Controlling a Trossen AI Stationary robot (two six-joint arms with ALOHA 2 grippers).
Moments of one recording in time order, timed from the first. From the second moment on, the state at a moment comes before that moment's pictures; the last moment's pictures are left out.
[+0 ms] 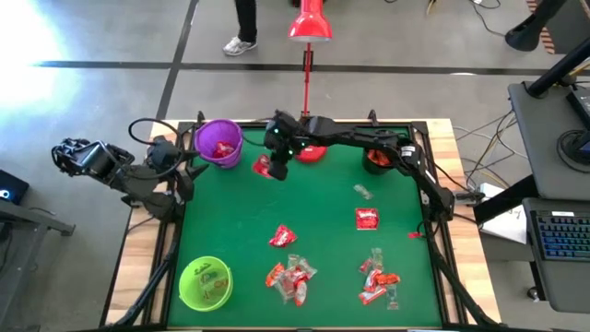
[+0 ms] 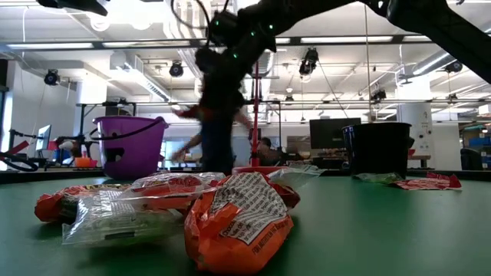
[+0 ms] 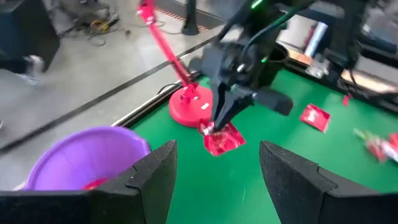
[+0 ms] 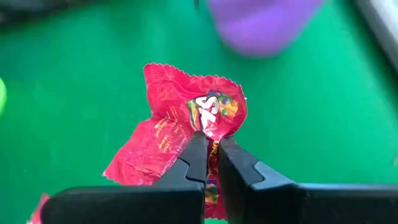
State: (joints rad) left arm -0.44 0.71 1.13 -1.17 -0.90 -0.76; right arm -0.31 2.24 2.13 -0.74 -0.23 0.00
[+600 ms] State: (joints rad) left arm -0.22 0.72 1.13 -1.18 -0.93 -0.95; right arm -0.39 2.24 2.23 -0.39 -0.21 0.13
